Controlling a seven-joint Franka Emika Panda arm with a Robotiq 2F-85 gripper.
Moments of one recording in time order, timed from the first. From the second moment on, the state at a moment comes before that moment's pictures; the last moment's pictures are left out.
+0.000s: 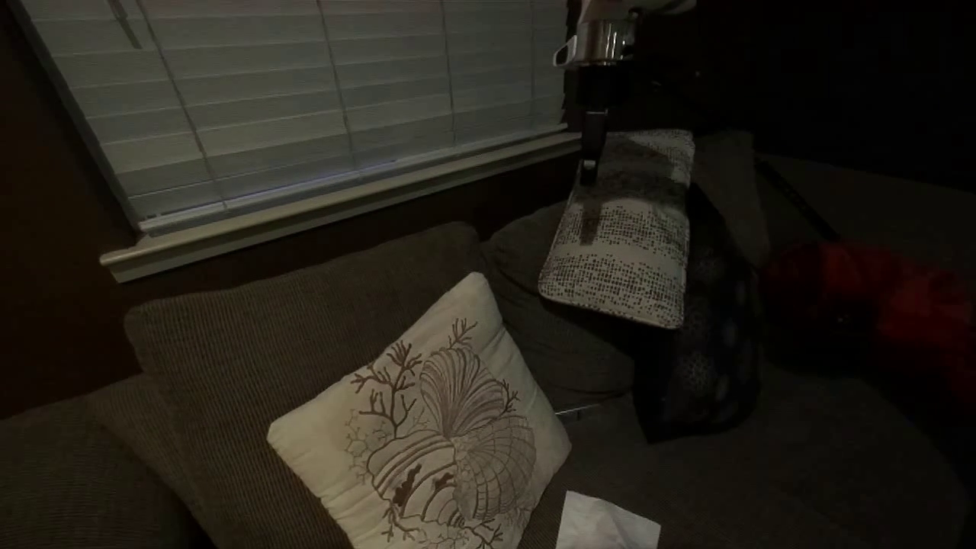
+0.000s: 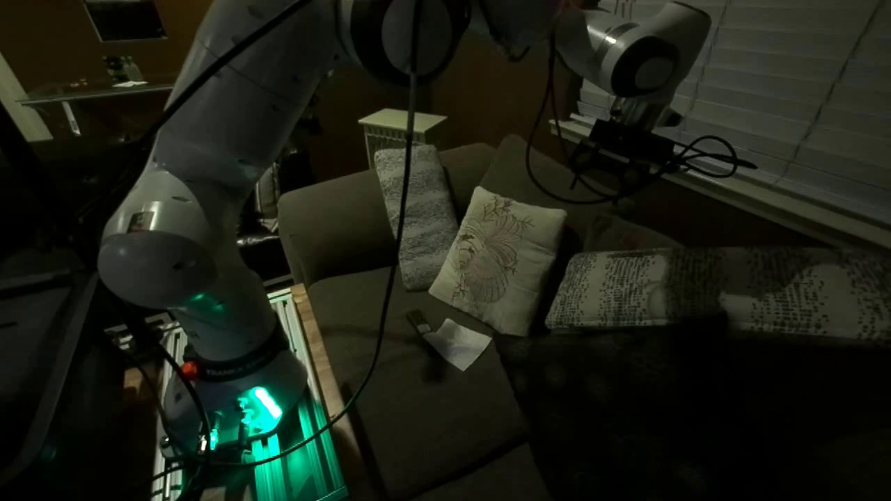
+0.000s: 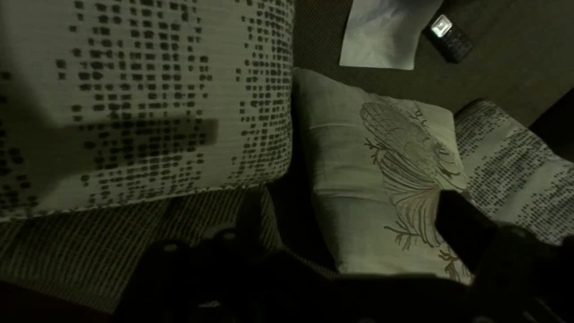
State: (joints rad) arm -0.13 0.67 0.11 -1.28 0.10 1.88 -0.70
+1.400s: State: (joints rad) arm 0.21 0.89 -0.06 -1.42 -0.56 1.95 -0.31
